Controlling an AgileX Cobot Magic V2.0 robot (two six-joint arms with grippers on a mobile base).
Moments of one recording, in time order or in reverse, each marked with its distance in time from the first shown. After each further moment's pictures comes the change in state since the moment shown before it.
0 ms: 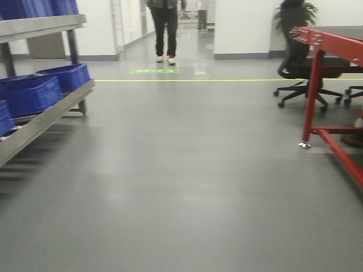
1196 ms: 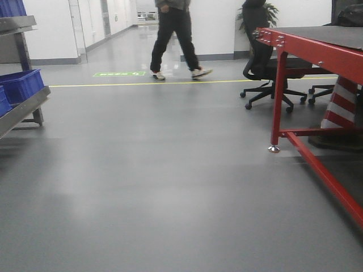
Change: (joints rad) left arm 0.000 0.000 0.000 0.000 0.000 0.000; right arm 0.000 0.000 0.000 -0.002 0.000 0.001
